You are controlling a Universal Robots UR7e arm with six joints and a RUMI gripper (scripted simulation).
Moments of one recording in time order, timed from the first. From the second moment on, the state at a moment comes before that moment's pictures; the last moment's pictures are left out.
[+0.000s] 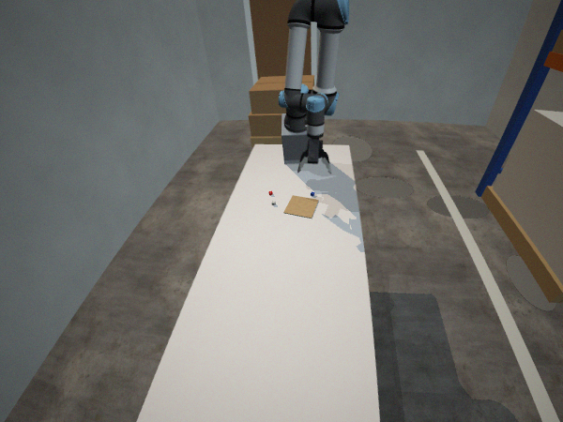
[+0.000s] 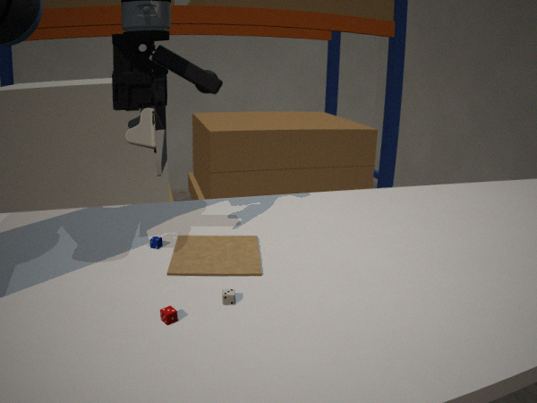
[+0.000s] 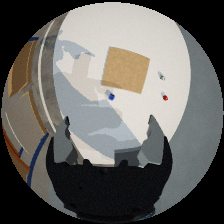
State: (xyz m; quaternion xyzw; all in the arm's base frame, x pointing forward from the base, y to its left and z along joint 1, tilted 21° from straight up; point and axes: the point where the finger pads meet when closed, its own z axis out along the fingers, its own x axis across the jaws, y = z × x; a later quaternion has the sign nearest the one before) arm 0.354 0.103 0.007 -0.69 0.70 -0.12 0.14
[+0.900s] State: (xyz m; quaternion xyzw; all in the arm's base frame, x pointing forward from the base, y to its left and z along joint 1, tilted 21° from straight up) arm 0.347 0.103 0.026 -0.69 0.70 -0.12 0.14
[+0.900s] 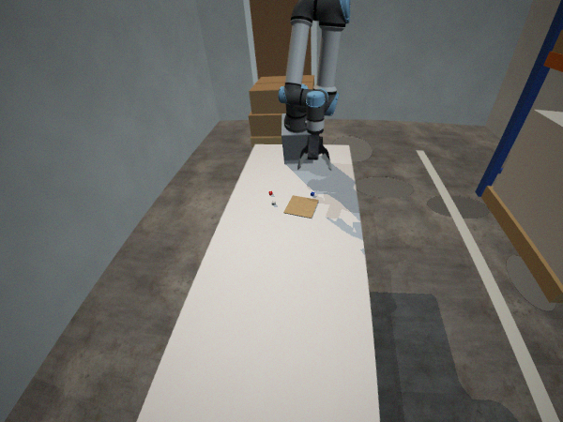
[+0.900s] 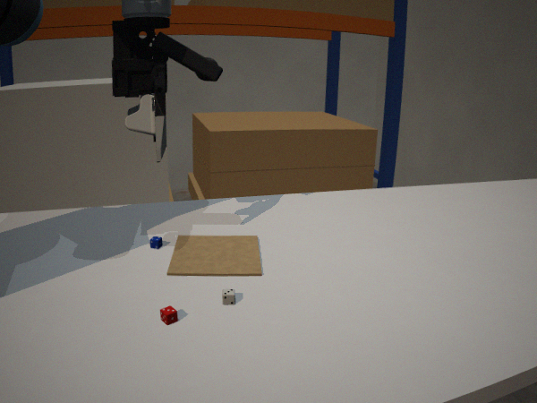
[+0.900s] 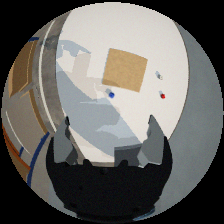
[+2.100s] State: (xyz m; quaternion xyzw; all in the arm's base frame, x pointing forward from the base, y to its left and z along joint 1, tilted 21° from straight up) arm 0.395 -0.006 0.034 -0.65 0.74 -0.11 0.13
